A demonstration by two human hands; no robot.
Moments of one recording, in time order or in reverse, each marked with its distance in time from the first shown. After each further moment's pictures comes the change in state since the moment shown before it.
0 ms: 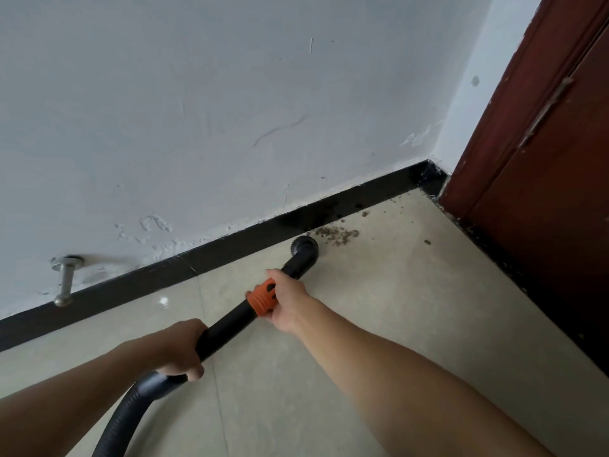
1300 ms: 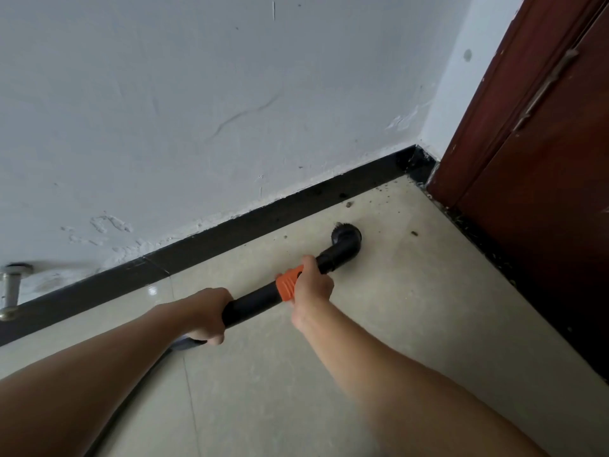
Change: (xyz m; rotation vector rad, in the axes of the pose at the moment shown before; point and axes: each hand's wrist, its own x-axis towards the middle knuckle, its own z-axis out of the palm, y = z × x) left_hand 0.051 0.068 -0.031 0.117 0.035 0.117; right_hand 0.006 -0.035 -0.046 0.128 0.299 -0.235
